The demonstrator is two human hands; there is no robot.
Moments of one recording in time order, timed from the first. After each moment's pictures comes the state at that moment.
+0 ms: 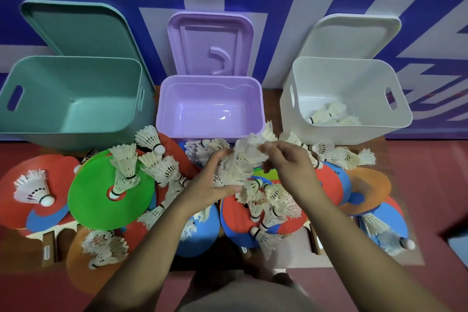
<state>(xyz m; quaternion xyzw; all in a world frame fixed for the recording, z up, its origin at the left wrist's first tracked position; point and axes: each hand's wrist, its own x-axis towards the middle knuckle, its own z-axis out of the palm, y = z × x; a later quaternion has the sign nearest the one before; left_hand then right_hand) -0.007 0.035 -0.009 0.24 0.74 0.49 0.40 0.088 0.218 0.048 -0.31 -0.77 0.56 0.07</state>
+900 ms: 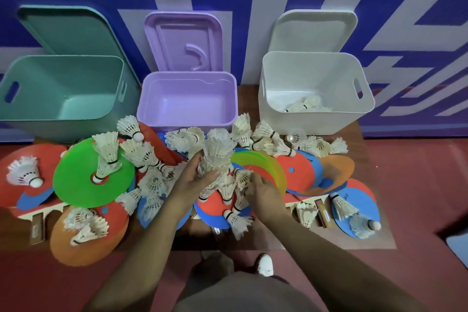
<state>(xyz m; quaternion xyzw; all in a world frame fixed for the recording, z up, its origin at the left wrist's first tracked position) 0.081 0.063 0.000 0.10 0.67 0.63 0.37 0.196 0.230 -0.086 -0.26 -0.92 0.27 -0.11</state>
